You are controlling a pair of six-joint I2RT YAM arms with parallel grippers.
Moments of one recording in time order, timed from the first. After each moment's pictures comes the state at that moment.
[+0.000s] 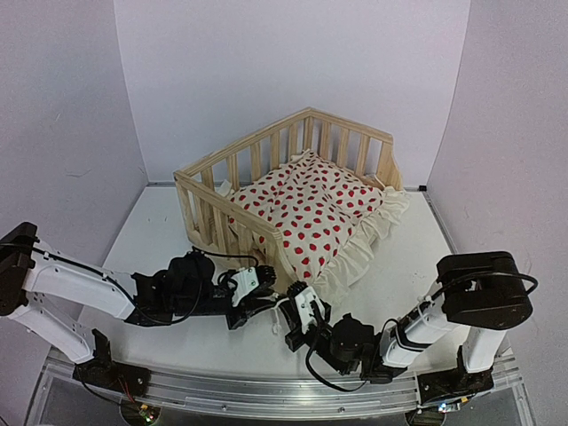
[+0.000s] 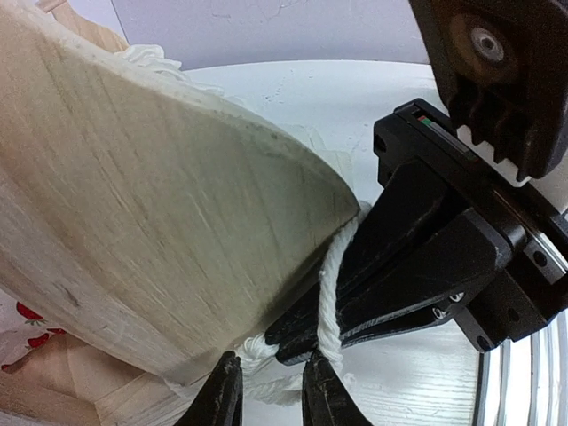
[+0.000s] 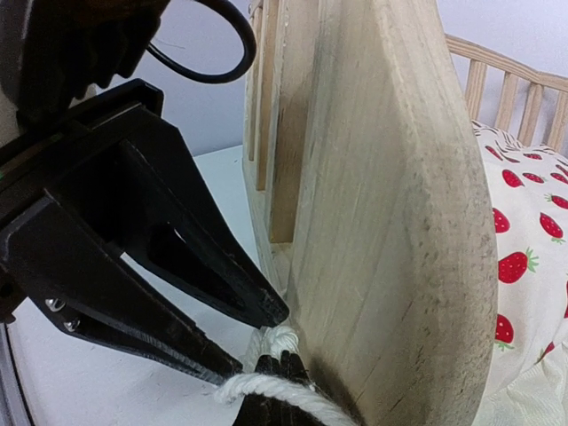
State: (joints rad) left arm -1.15 1.38 0.57 0.45 0.07 0.23; right arm 1.42 1.89 0.53 1.32 0.67 -0.03
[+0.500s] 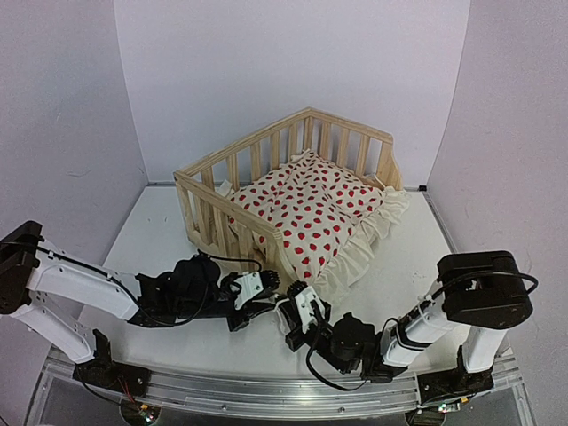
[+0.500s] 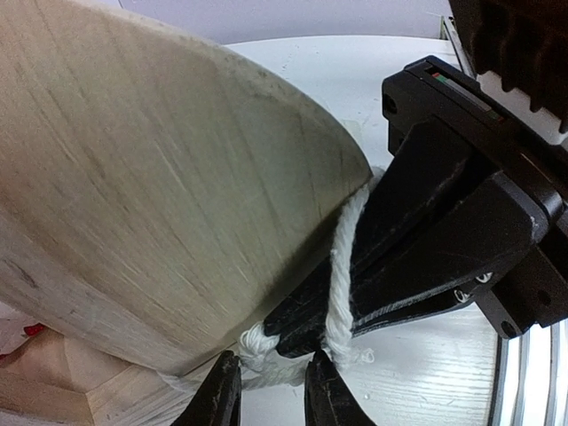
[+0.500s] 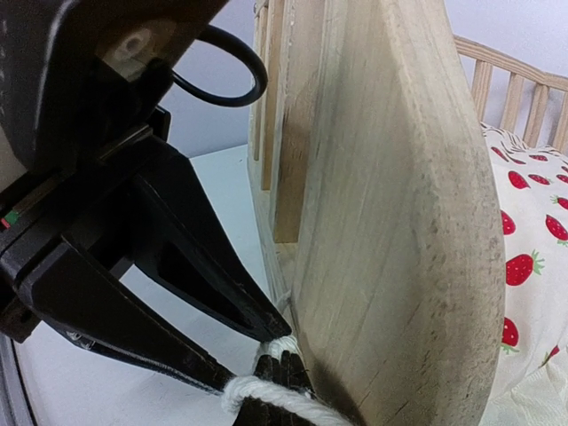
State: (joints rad) left arm -1.17 1.41 0.58 0.42 0.01 0.26; right arm 1.42 1.89 0.52 1.32 0.65 -0.03
